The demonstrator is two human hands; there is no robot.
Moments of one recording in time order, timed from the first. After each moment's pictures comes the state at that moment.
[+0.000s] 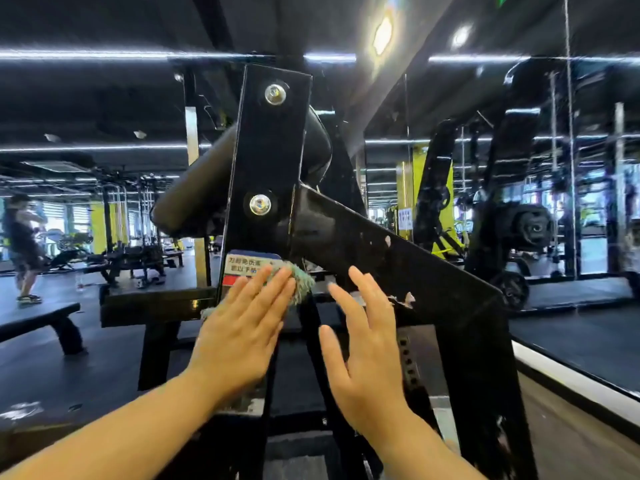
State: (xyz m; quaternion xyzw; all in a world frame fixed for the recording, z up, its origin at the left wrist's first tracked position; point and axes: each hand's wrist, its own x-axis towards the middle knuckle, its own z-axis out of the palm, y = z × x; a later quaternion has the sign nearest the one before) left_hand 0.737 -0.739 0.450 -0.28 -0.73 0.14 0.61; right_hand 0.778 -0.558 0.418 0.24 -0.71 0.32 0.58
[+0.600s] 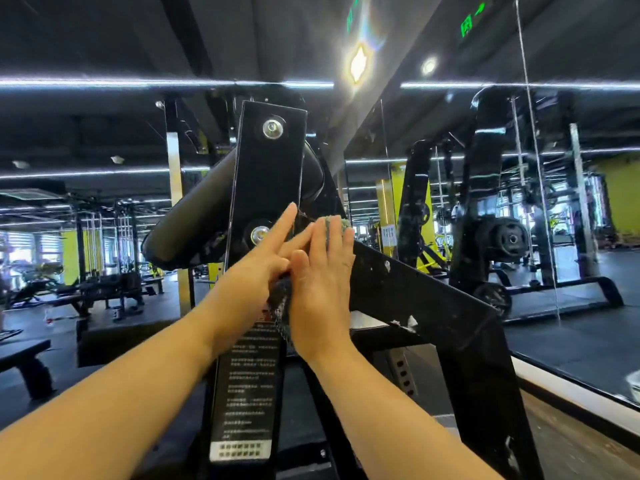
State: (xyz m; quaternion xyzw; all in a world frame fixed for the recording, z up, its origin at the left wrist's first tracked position) left_hand 0.803 -0.711 0.556 -0.45 -0.75 -0.44 0.19; right_hand 0.763 -0.606 0.509 0.22 -0.70 0.44 0.51
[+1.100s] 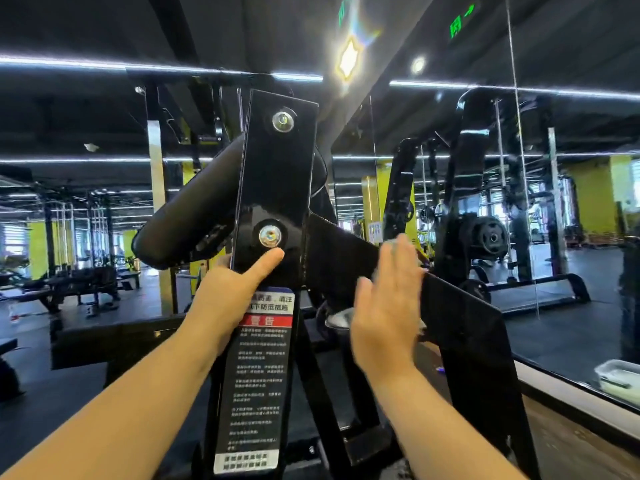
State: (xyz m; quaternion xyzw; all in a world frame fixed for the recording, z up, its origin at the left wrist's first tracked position) left_hand 0.746 -0.732 0.549 -0.16 -0.72 -0.64 0.23; right_hand 0.735 -0.557 0.483 0.05 -0.68 0.30 0.67
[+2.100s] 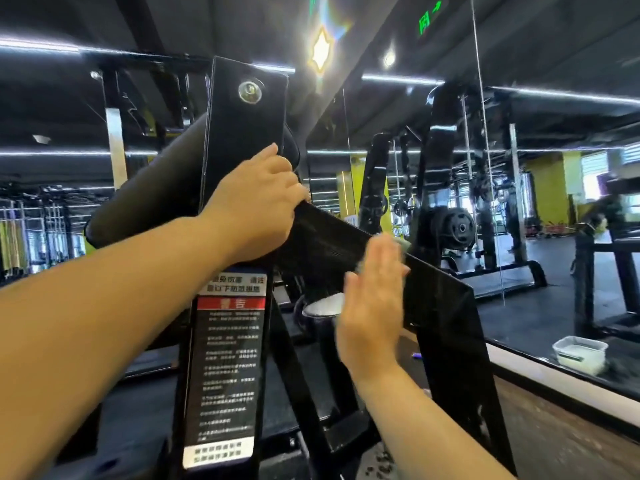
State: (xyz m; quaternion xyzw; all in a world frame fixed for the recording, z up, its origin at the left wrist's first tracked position) left_hand 0.746 -0.694 0.617 -0.36 -0.69 0.26 0.57; right_hand 0.732 -0.551 0.459 0.03 -0.68 0.29 0.67
